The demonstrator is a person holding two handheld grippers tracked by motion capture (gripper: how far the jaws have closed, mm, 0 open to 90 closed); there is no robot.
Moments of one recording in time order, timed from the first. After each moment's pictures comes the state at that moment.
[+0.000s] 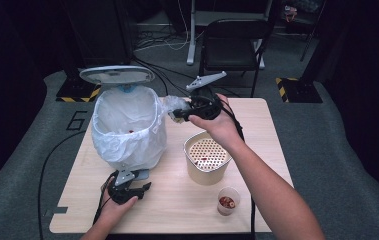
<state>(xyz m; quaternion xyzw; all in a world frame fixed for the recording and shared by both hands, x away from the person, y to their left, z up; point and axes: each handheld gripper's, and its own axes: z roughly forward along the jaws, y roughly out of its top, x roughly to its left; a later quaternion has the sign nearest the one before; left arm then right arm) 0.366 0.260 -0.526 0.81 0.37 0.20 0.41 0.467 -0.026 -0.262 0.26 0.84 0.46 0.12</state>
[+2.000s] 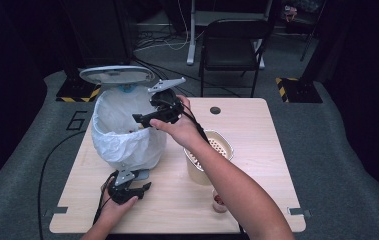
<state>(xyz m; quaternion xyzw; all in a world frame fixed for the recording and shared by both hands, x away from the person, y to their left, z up) 0.365 0.258 -0.527 0.80 0.37 0.20 0.42 0.475 0.064 -0.286 0.25 0.82 0.50 0.11</state>
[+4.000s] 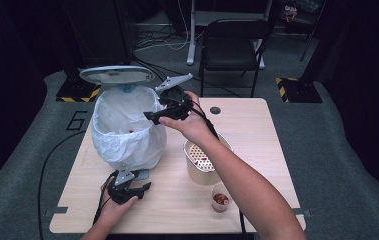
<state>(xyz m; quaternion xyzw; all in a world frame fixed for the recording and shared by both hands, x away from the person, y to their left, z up) 0.365 0.259 -0.527 0.80 0.38 0.20 0.42 0.475 0.040 -0.274 0.24 0.84 0.47 0.14</state>
